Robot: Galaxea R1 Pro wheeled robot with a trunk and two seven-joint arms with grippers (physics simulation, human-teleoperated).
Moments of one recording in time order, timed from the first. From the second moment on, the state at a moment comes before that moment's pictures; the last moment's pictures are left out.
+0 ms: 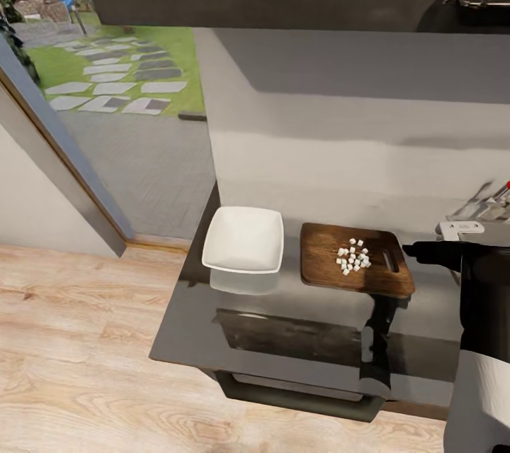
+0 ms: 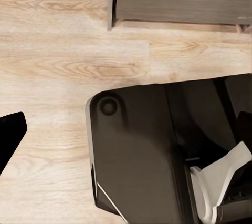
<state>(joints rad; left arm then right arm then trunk) 0.42 0.04 0.23 -0.46 -0.06 -1.05 -0.32 -0.74 -0.14 -0.44 -1.54 0.70 0.98 0.67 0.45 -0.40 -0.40</state>
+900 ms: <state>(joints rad) 0.42 0.04 0.23 -0.46 -0.06 -1.05 -0.32 -0.74 -0.12 -0.44 -1.52 0.70 0.98 0.67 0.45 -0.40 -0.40</state>
